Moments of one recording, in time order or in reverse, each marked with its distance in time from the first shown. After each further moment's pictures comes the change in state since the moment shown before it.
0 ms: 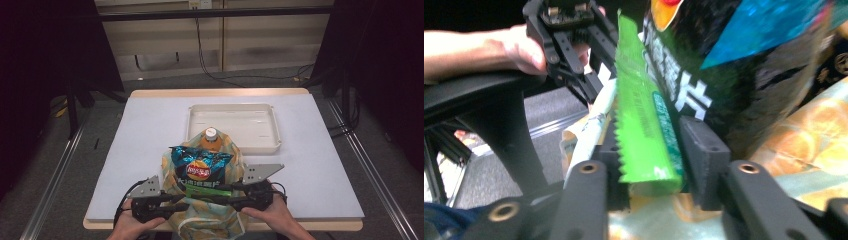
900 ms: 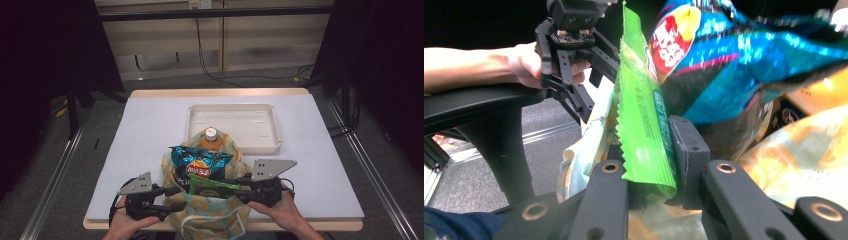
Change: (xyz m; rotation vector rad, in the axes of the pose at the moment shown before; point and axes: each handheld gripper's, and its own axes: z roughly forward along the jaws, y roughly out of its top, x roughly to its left) left arm 0.006 0.001 -0.015 -0.069 0.000 -0.055; right arm 0.004 0.021 -0.025 -0.059 -0.044 -0.079
